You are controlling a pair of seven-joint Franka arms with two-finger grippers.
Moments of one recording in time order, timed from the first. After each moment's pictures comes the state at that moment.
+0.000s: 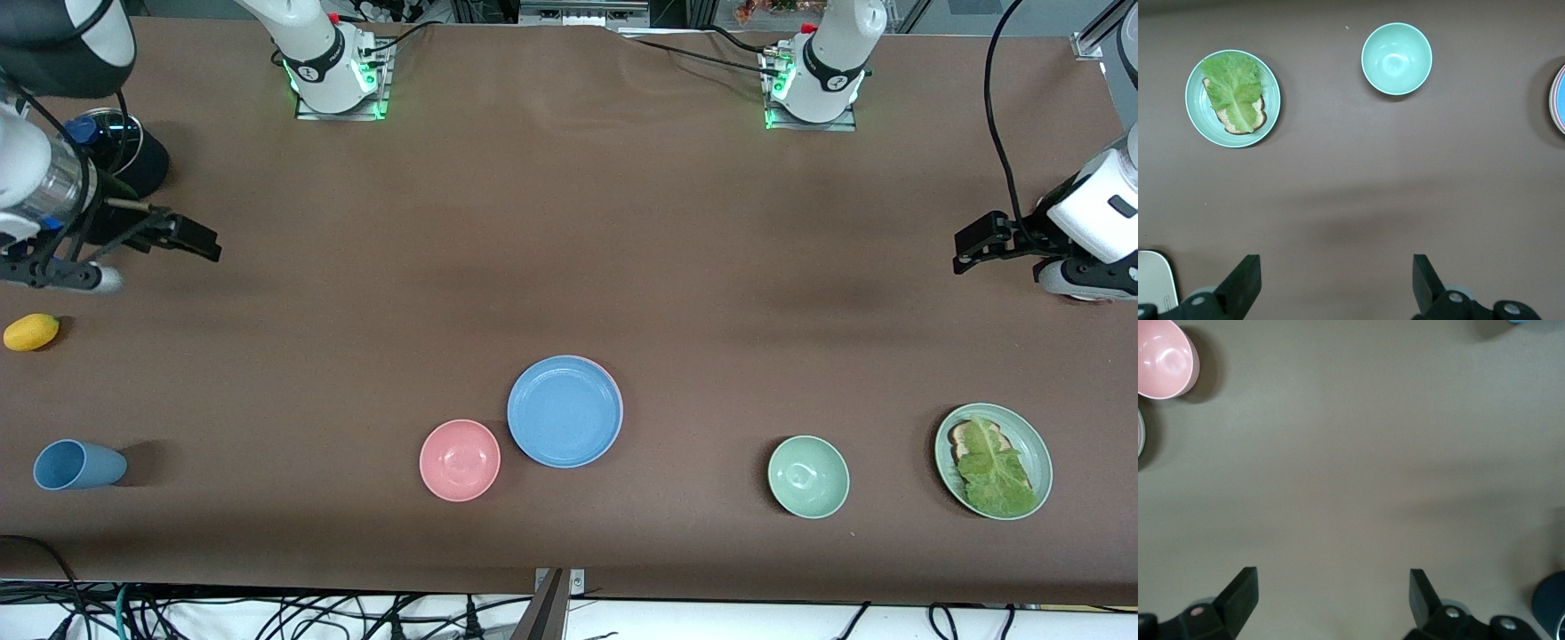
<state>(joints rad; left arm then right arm) -0.01 0.11 -0.01 -1.54 0.01 1.66 0.08 0.12 0.06 -0.07 -1.67 0.03 1.66 0.17</state>
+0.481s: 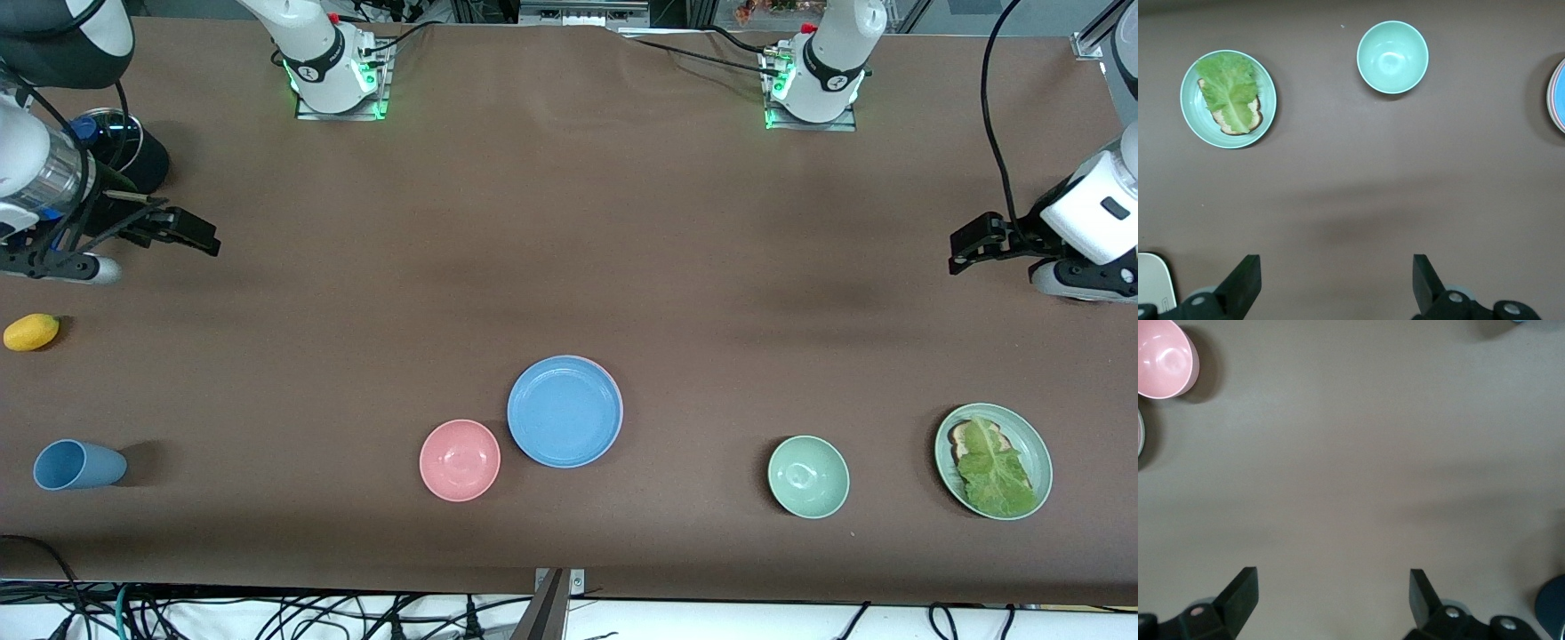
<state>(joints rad) -0.03 0.12 -0.01 -1.54 0.01 1.66 0.08 0.04 0.07 0.01 -1.68 0.03 1.68 0.17</state>
